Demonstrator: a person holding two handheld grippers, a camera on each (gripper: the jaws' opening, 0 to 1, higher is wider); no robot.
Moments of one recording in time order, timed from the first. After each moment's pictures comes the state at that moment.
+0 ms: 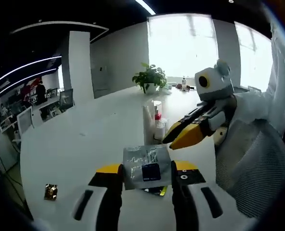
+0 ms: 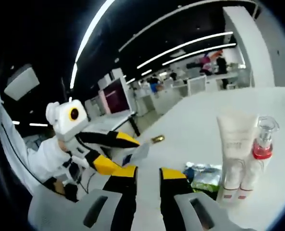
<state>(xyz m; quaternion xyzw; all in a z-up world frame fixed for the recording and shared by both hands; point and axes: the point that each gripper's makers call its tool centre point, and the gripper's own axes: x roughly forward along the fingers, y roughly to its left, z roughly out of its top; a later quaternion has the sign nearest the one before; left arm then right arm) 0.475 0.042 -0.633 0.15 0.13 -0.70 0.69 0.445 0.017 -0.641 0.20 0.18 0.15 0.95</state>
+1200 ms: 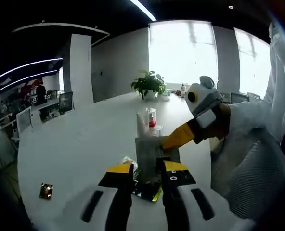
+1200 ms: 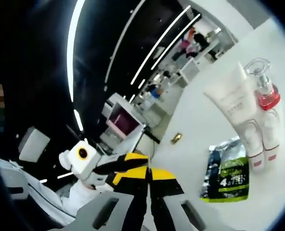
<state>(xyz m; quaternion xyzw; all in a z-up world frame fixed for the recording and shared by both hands) 0.472 0.043 -0.636 0.11 0.14 -0.69 0.70 0.440 0.021 -0.625 0.41 0.16 0.16 0.89</state>
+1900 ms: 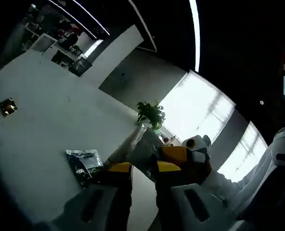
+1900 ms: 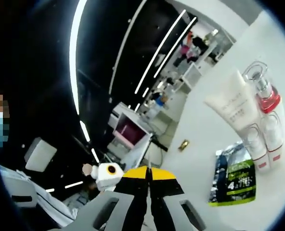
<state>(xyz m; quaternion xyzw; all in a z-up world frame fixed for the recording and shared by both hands) 0.461 0.037 -0.623 -0.28 0.30 -0.65 0.64 0.440 0.029 -0.602 0.45 0.11 0.18 0.87</state>
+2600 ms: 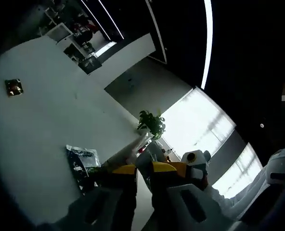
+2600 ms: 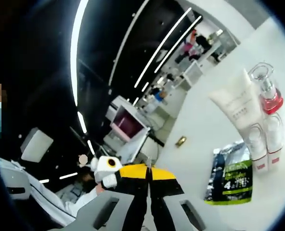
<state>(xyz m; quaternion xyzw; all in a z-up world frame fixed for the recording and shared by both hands) 0.473 0.042 -0.632 -0.30 0.31 -0.62 0.65 0.440 0.033 -0.619 0.38 0.15 0.17 0.89</state>
